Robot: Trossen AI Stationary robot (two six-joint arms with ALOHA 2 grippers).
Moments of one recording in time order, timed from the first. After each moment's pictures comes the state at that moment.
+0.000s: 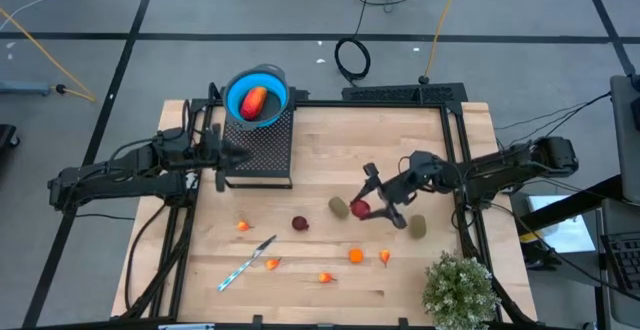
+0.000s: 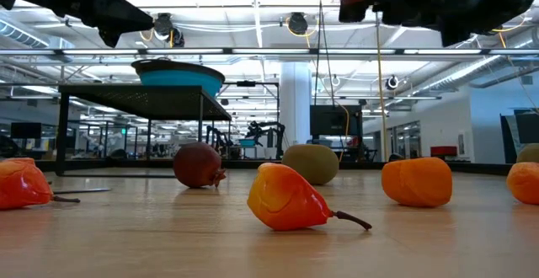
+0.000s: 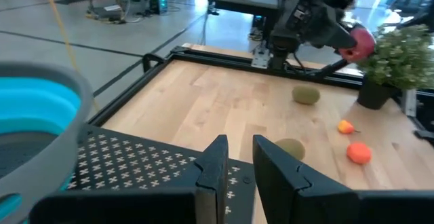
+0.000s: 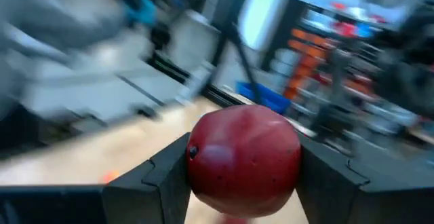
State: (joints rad) left arm 0.25 0.46 0.48 -0.23 0.09 -0.06; right arm -0.01 1.27 0.49 0.79 -0.57 -0.32
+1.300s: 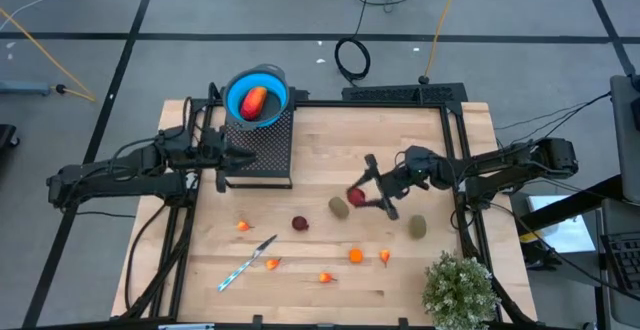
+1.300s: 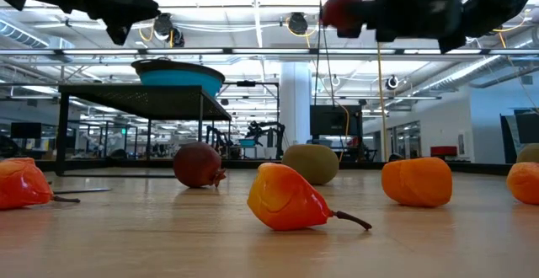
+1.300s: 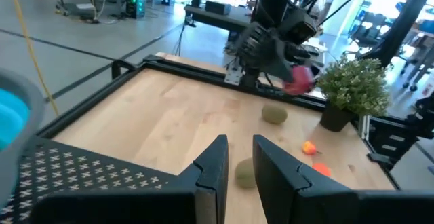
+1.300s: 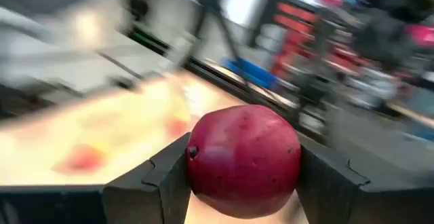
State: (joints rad) left arm 0.24 0.52 0.48 -0.12 0.17 -0.18; right arm -0.07 1.27 0.49 0.69 -0.44 -0.43
